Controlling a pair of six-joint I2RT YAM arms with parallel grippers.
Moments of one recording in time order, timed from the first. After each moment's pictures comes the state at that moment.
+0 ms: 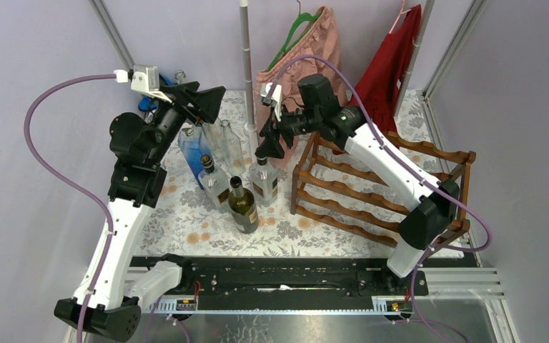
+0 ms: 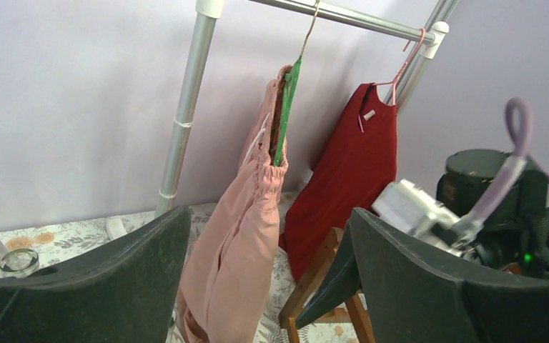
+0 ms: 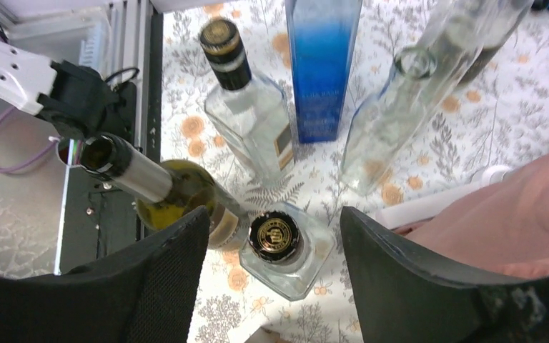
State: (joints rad) left arm -0.22 0.98 1.23 0.03 0.23 -0.40; right arm 0.68 1.71 1.75 -0.58 -0.74 -0.29
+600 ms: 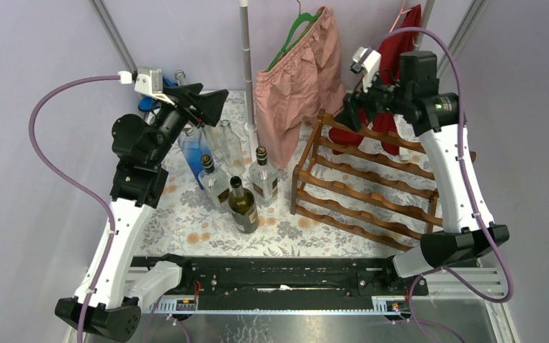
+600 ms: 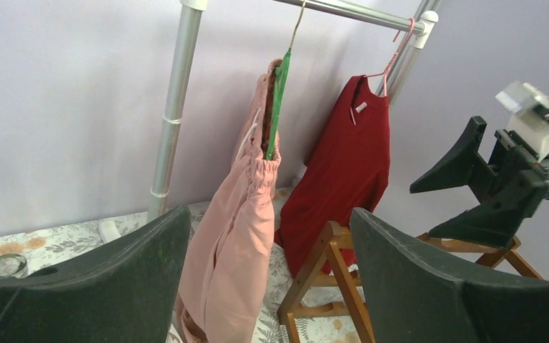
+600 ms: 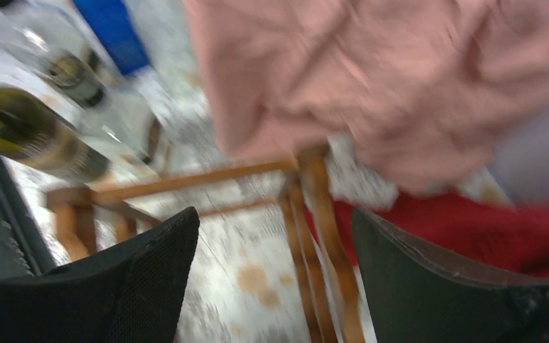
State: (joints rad) left arm -0.22 0.97 1.20 0.05 0.25 -0.39; right arm 0.26 1.49 1.86 -0.89 -0.69 -0.45
